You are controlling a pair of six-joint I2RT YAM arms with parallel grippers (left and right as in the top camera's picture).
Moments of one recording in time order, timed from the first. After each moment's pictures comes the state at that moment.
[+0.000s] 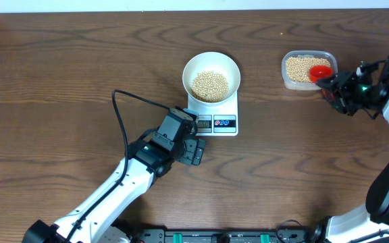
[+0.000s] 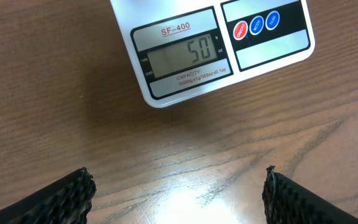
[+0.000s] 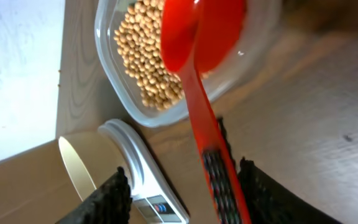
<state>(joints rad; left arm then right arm) -0.56 1.30 0.73 -0.48 0.02 -0.22 -0.37 1.75 1.20 -0.60 -0.71 0.56</state>
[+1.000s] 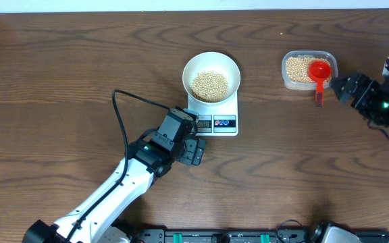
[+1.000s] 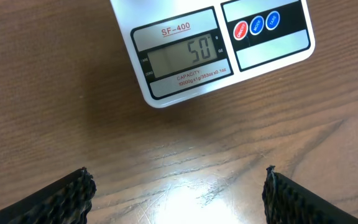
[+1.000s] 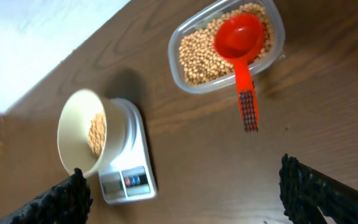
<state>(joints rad) -0.56 1.30 0.73 -0.48 0.02 -0.22 -0.38 1.25 1.20 -0.85 -0.57 0.22</state>
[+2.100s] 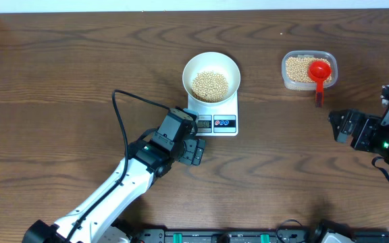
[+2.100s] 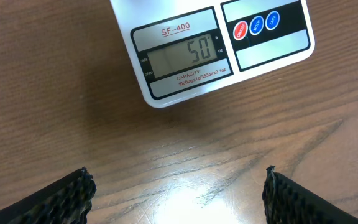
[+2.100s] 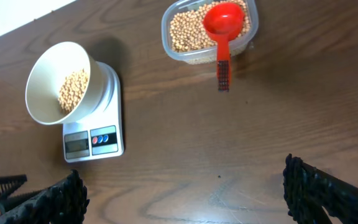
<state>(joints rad) -0.56 1.30 0.73 -0.48 0.02 -0.22 -0.38 0.99 1.20 -1.11 -0.46 -0.03</state>
